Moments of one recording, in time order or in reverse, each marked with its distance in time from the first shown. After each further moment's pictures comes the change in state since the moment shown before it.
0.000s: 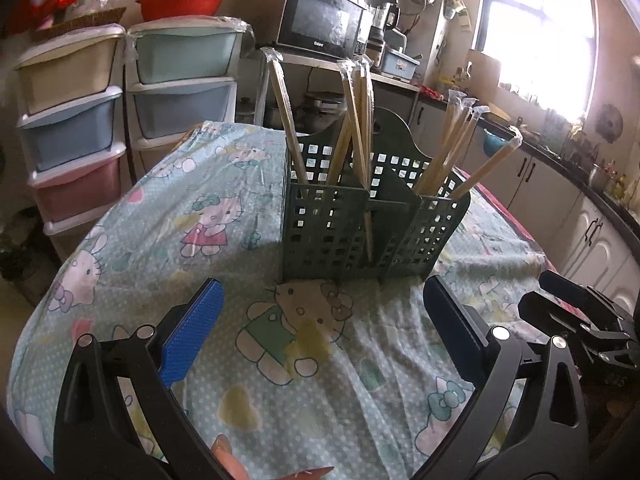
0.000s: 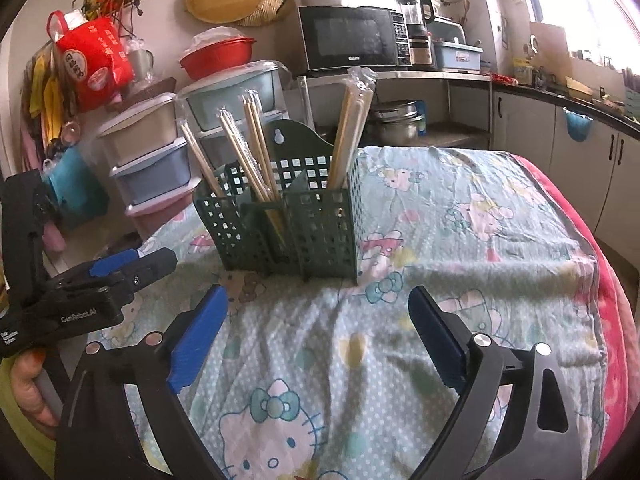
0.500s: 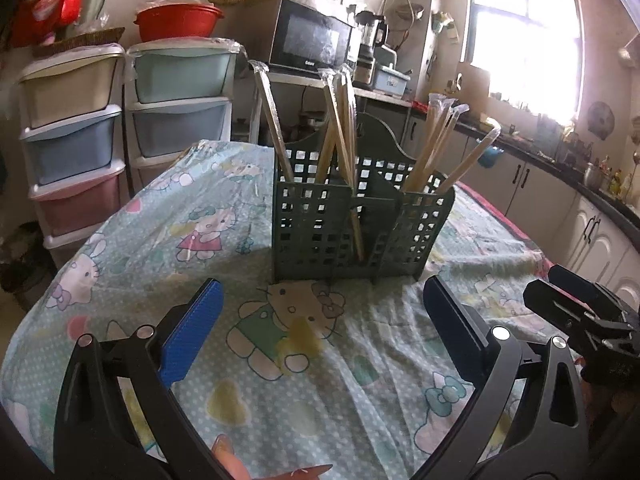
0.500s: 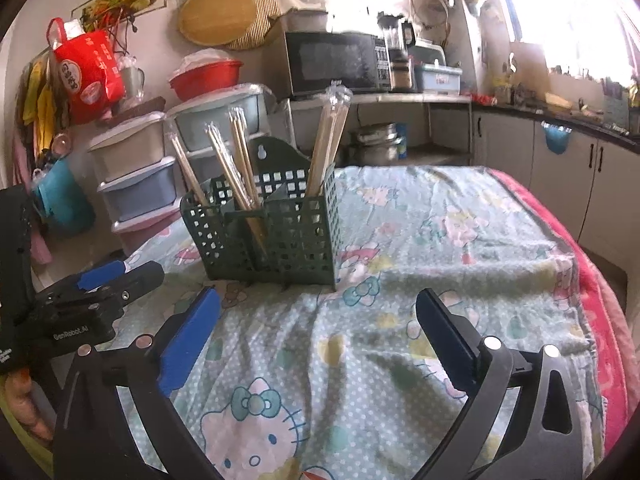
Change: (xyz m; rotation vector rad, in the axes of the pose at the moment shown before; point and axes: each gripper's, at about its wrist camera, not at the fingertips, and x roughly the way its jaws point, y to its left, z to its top) left arm -0.010 -0.007 -0.019 0.022 -0.093 -0.018; right arm -0.018 -0.003 -0.020 0.000 -0.125 -0.071
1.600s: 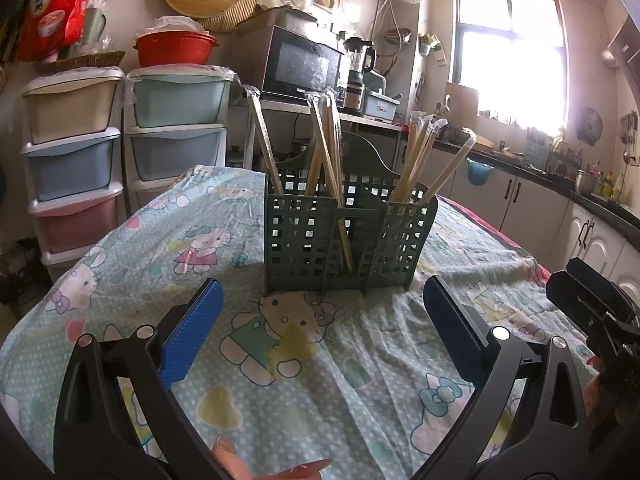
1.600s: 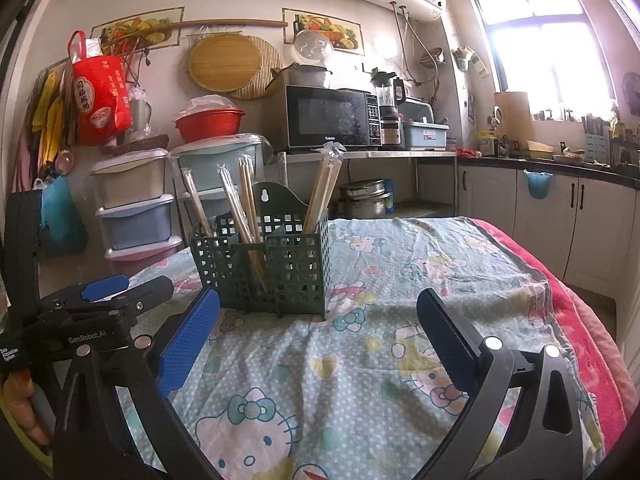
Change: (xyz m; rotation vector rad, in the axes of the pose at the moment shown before) left arm -0.012 -0.006 -0.014 0.036 -0.101 -0.005; right arm -0.030 0.007 -0.018 -0.032 -0.202 -0.046
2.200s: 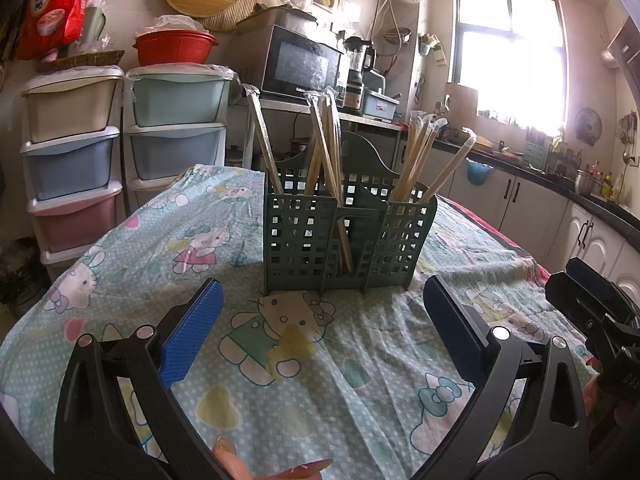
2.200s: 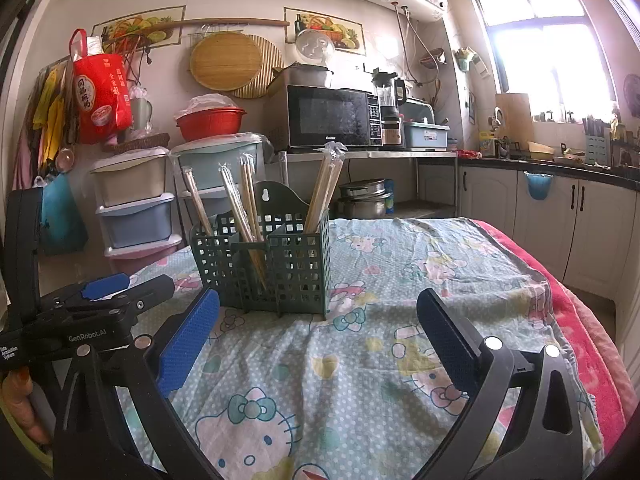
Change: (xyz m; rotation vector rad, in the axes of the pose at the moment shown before) left arm -0.001 0.000 0.000 -0.001 -0.001 -0.001; right arm 0.000 0.001 -0.001 -0.005 -0.001 0.002
